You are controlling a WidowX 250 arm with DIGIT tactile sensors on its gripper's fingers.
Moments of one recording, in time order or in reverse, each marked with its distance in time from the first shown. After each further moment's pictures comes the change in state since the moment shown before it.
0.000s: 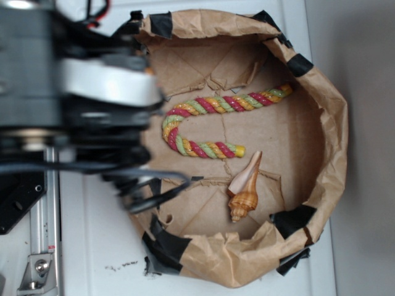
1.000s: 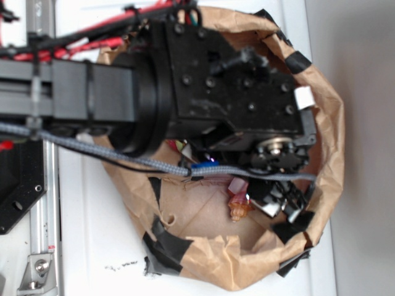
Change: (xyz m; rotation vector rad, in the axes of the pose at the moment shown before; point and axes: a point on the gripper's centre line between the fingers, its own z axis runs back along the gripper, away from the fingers) arm 0.044 -0.087 -0.082 -0.255 0.144 0.388
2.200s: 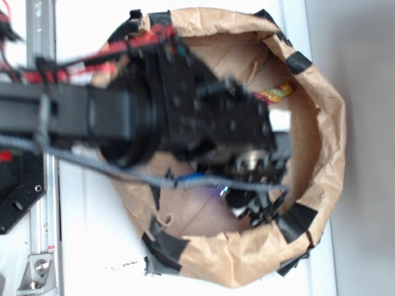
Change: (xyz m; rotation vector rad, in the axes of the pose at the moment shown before) arm 0.006 0.011 0.010 -0.004 -0.037 -0.195
